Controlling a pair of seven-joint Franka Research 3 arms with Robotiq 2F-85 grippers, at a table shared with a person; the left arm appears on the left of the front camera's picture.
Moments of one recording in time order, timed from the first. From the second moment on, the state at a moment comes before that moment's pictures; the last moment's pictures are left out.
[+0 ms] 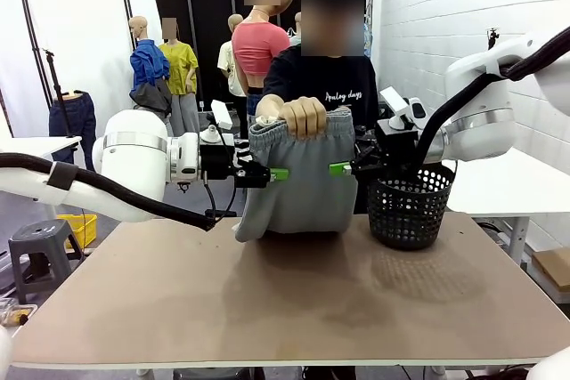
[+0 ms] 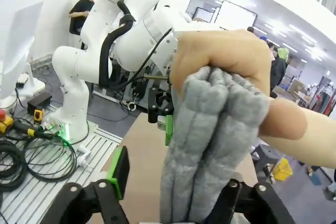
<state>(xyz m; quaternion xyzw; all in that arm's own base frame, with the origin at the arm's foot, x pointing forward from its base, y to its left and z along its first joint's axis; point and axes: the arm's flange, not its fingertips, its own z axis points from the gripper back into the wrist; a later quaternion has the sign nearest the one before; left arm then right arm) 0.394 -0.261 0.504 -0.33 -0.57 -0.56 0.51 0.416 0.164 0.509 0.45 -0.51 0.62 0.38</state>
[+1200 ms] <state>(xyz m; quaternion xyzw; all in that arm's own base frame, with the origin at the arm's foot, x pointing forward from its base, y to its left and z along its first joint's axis) 0.410 -0.256 0.495 -0.35 -0.56 -0.56 0.50 0.441 0.165 0.494 0.45 -0.48 0.58 0.48</state>
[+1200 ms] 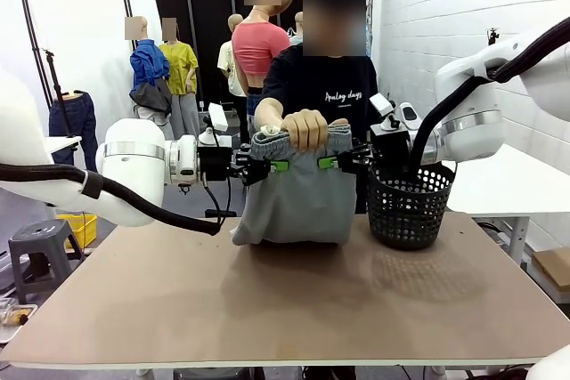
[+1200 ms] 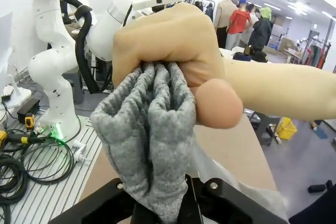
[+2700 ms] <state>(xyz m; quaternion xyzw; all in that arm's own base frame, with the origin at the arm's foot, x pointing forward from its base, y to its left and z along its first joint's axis) 0.414 -0.256 0.493 -0.35 -0.55 -0.57 0.50 0.440 0.165 0.494 0.44 -0.48 0.58 0.48</state>
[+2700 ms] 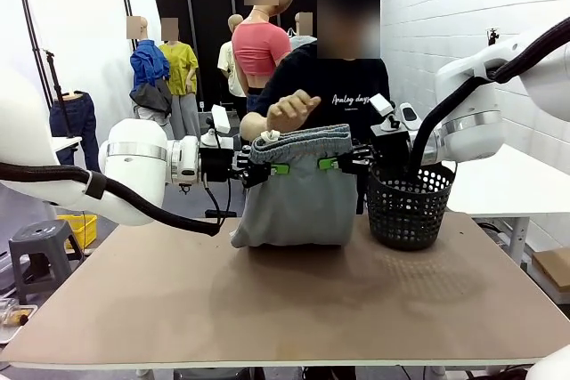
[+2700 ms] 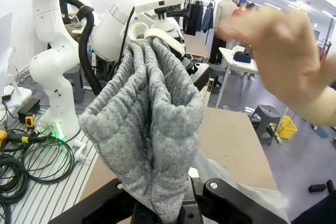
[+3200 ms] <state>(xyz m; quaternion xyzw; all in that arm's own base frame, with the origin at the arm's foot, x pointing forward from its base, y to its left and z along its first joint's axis) 0.414 -0.256 0.493 -0.35 -0.55 -0.57 0.50 0.440 0.165 0.494 0.44 -0.48 0.58 0.48</state>
